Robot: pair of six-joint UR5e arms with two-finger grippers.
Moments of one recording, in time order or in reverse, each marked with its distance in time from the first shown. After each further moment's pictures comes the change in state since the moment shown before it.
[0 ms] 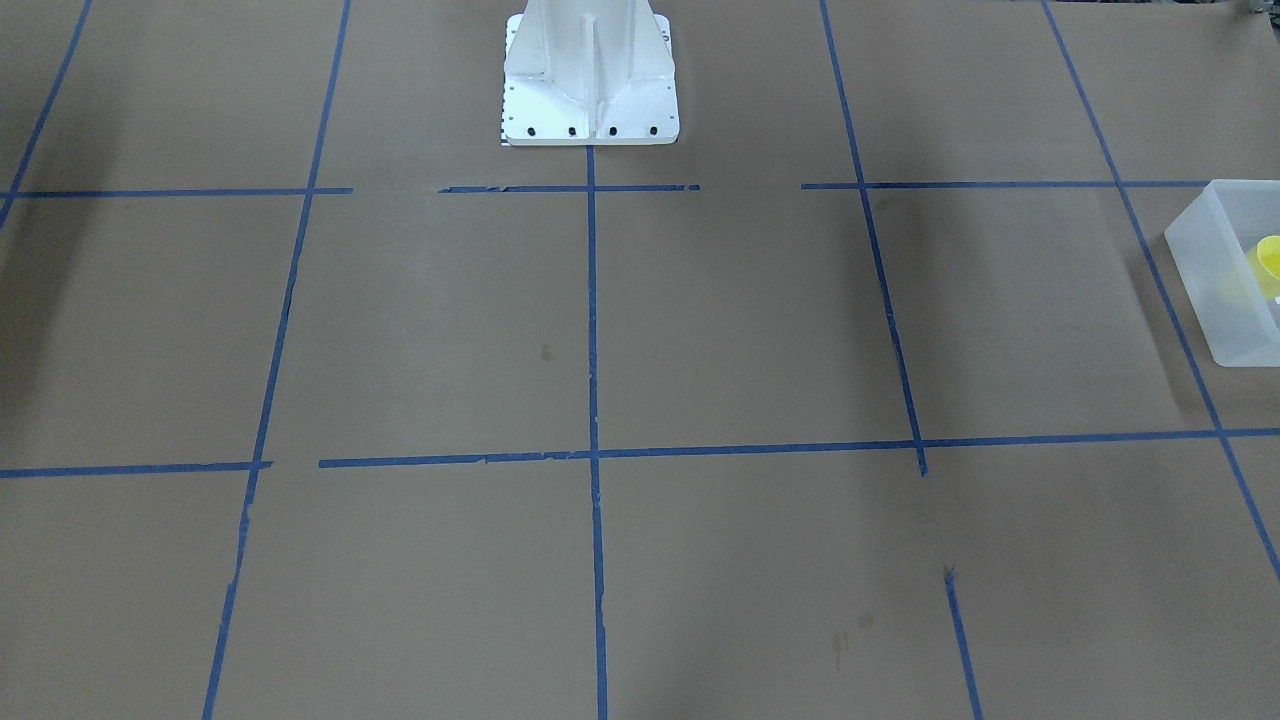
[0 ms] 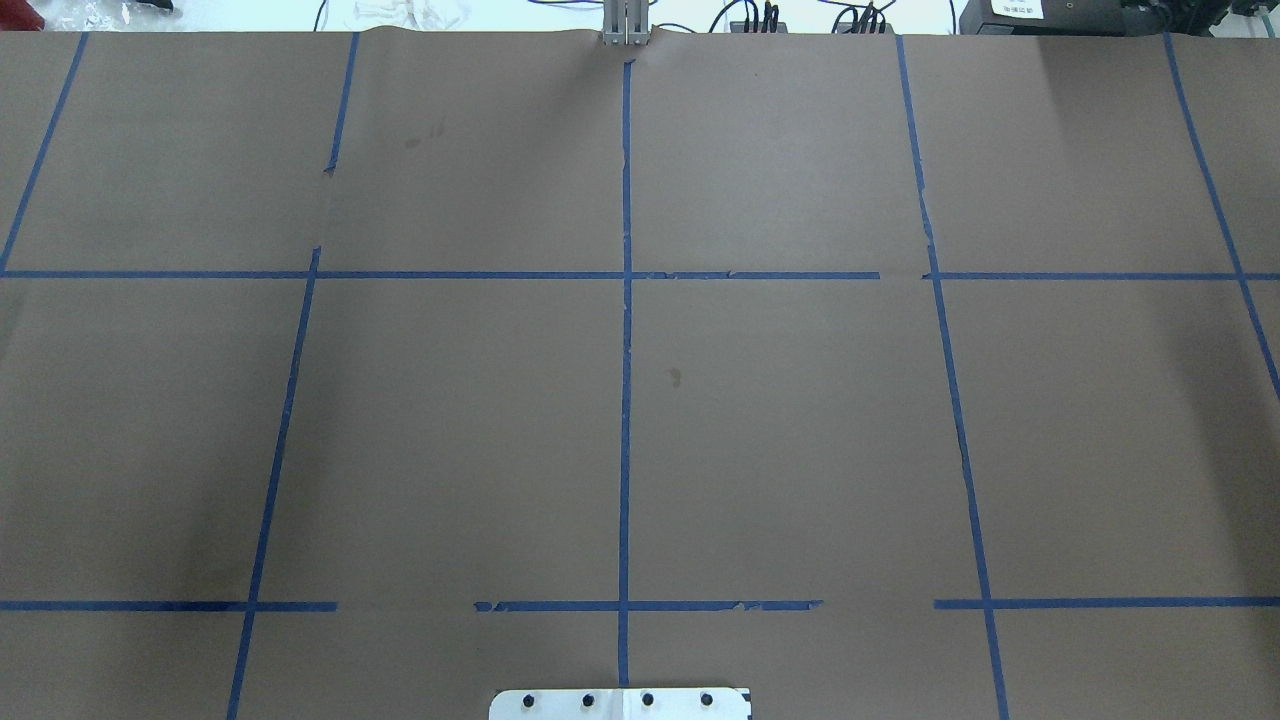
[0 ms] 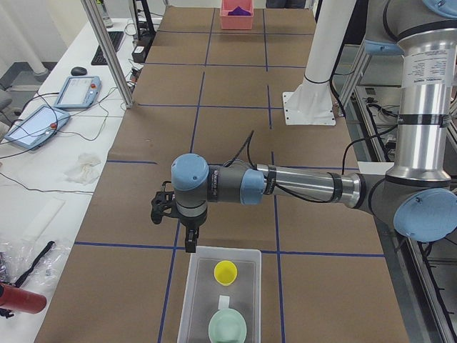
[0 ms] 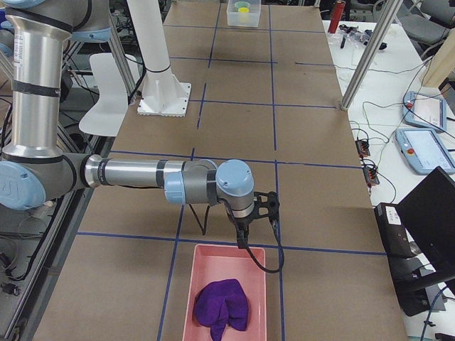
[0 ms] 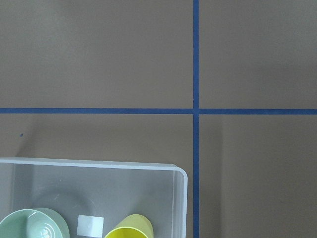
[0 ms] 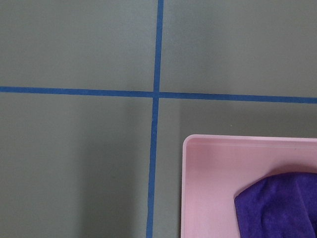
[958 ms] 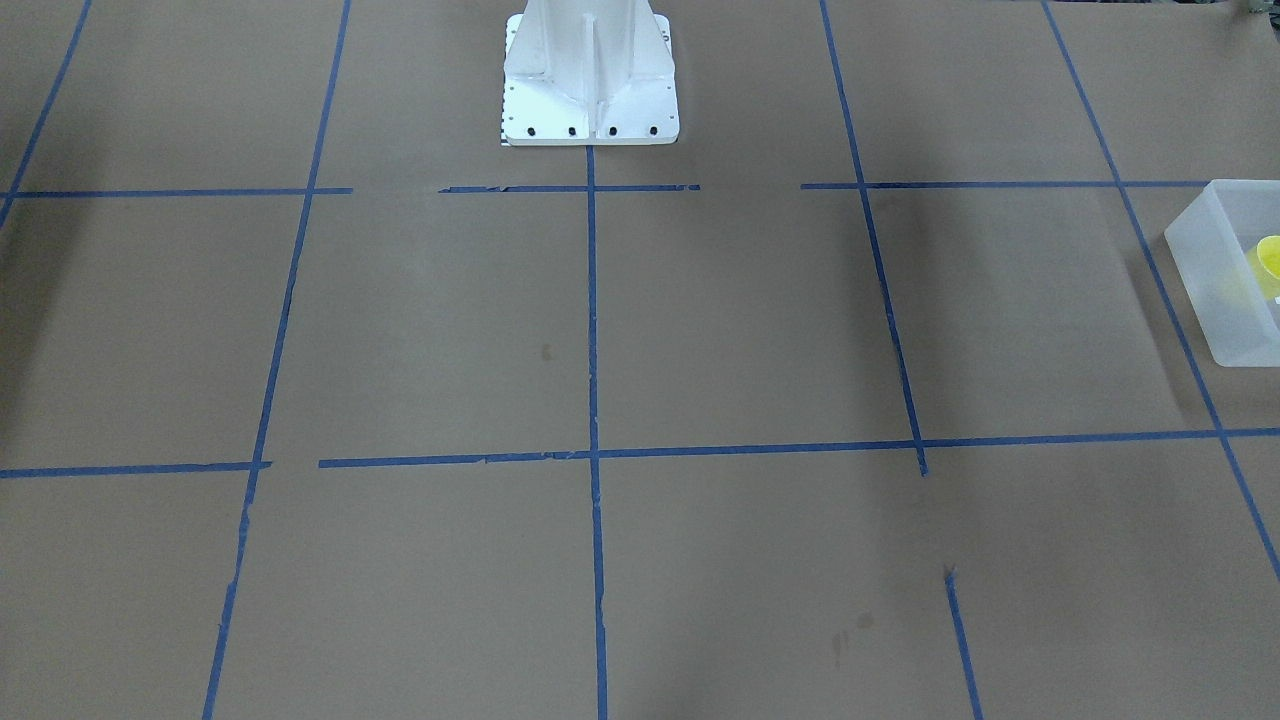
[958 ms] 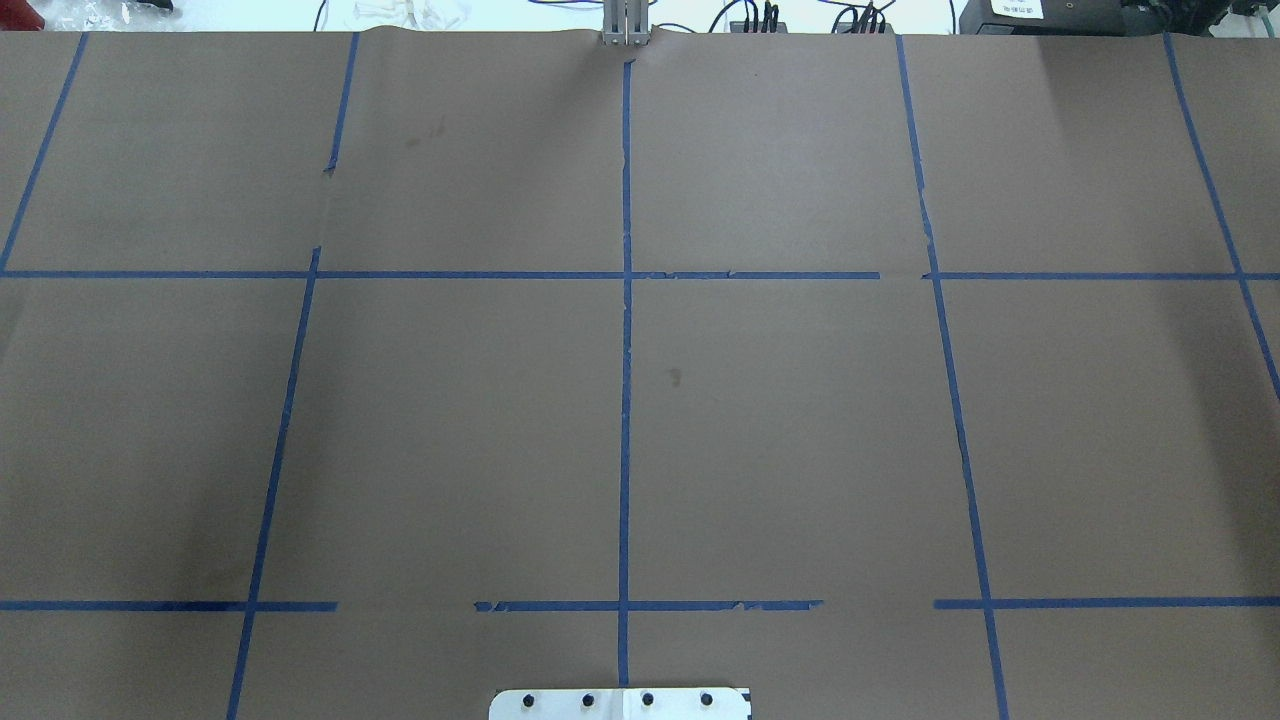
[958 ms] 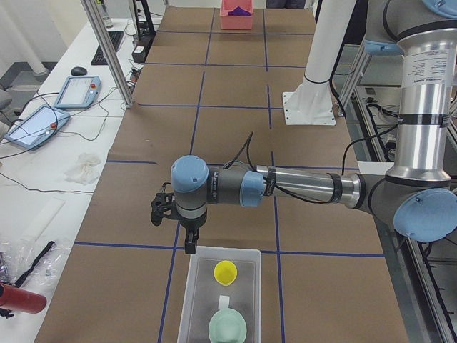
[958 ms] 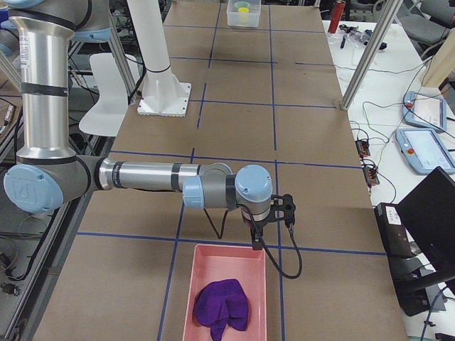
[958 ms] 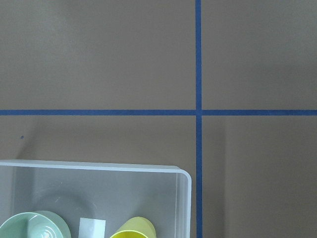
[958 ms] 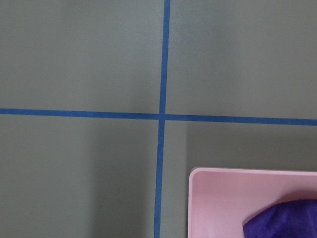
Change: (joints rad) left arm 0.000 0.000 0.007 -0.006 0.000 0.000; right arm -0.001 0.079 -0.086 0.003 0.037 -0.001
